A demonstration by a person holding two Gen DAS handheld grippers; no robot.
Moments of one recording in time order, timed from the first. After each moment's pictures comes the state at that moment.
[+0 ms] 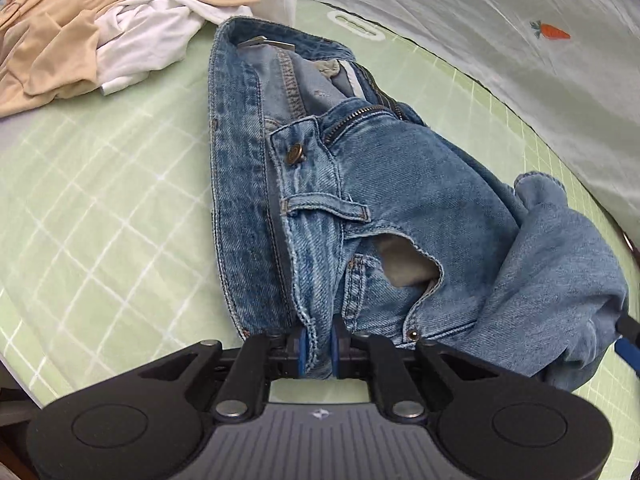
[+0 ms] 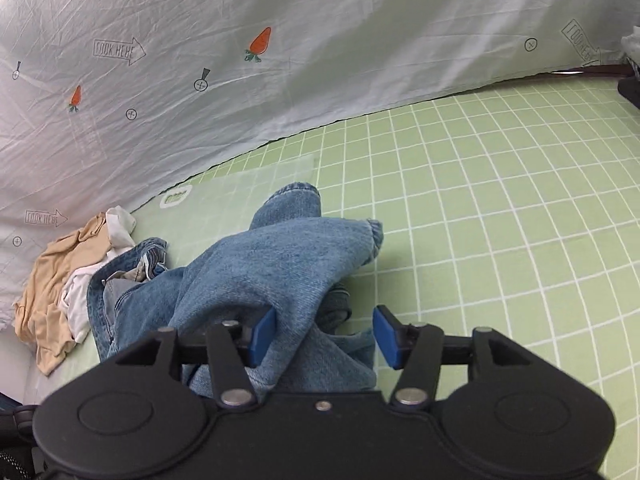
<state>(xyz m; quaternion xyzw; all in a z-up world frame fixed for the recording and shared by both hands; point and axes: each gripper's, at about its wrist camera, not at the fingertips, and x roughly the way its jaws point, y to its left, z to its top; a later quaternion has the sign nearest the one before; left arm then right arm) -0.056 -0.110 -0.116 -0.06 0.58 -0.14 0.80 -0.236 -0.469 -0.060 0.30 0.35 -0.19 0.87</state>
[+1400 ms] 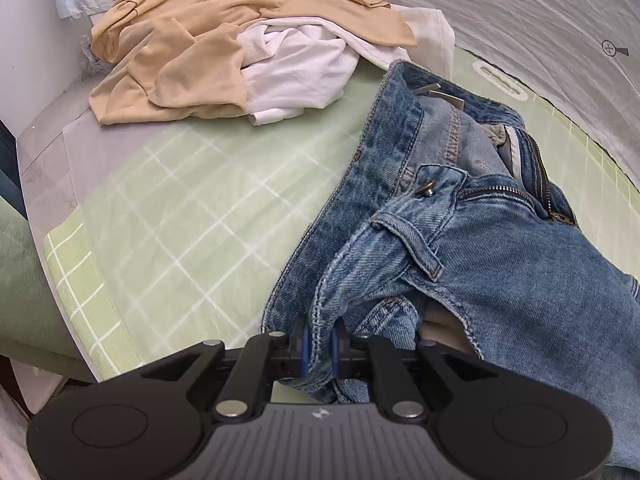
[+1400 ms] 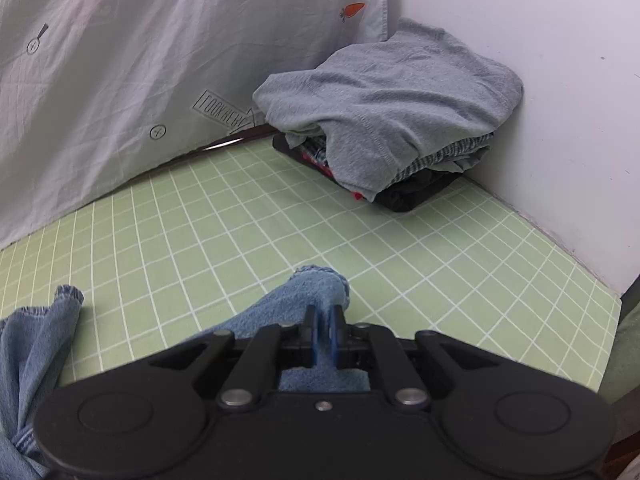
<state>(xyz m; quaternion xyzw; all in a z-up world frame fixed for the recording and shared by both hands) -0.018 -0.061 -0.115 -0.01 0.55 0.01 0.84 -0.391 -0.611 -0.063 0.20 0.31 -0.57 0.74</state>
